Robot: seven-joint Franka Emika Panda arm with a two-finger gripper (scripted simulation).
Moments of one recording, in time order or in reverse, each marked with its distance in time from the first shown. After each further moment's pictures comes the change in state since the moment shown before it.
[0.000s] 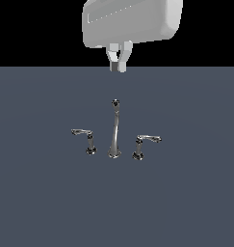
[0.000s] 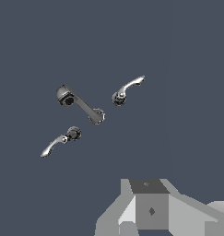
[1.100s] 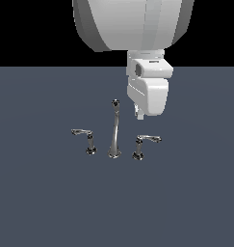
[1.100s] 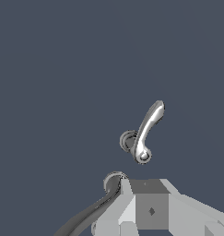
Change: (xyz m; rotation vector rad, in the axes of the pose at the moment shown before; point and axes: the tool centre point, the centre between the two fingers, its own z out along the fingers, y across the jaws) arm 0.104 -0.013 0.132 0.011 0.017 0.598
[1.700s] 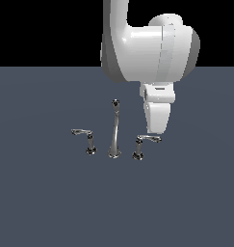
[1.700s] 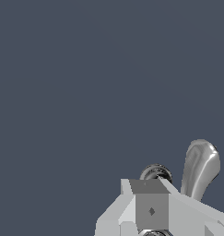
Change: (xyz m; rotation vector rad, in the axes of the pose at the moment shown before) arm 0.047 -0.013 0.057 0.003 0.010 0.263
